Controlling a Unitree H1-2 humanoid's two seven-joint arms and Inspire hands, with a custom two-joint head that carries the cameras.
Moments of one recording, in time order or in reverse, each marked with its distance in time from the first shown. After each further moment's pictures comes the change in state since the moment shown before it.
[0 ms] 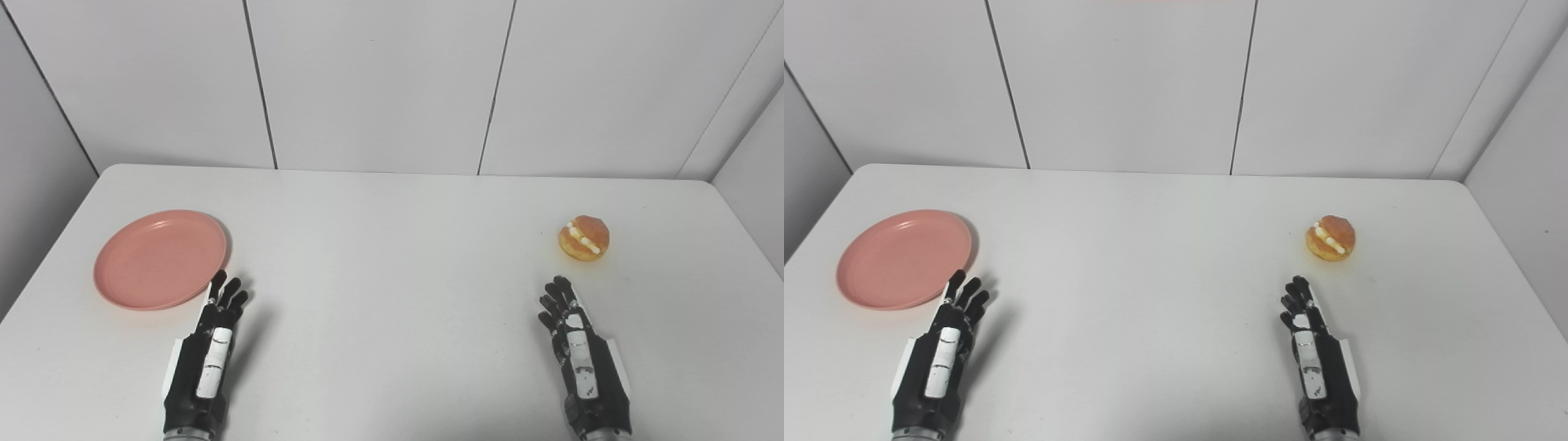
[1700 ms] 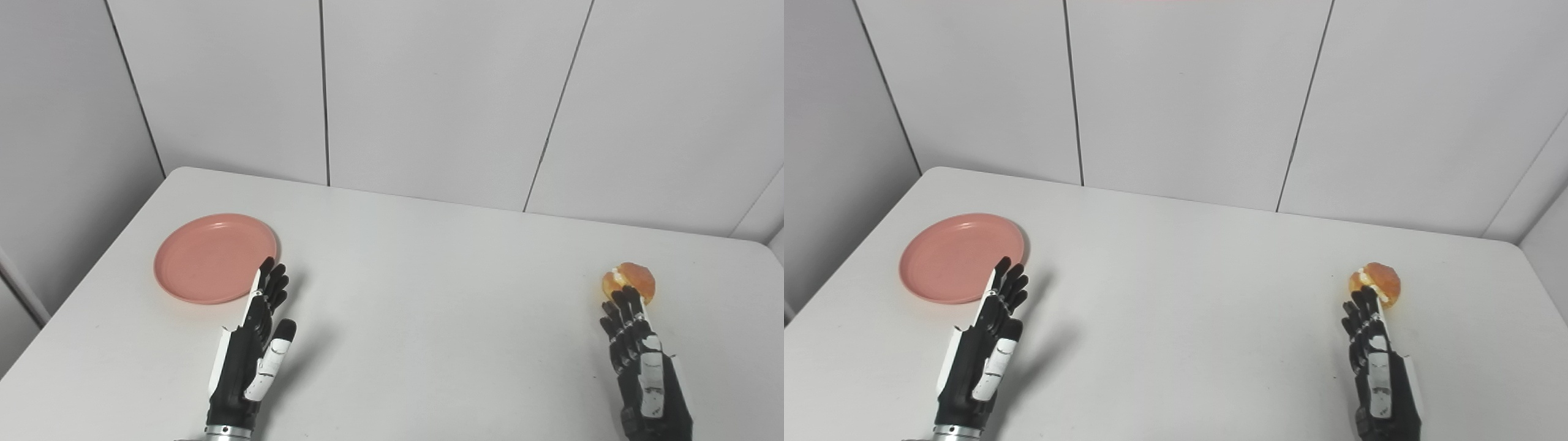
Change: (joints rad) left arm -0.035 -0.060 -0.036 0.106 0.227 -0.304 0.066; right arm -0.129 -0.122 -0.089 0.257 0.129 -0.230 0.147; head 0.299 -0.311
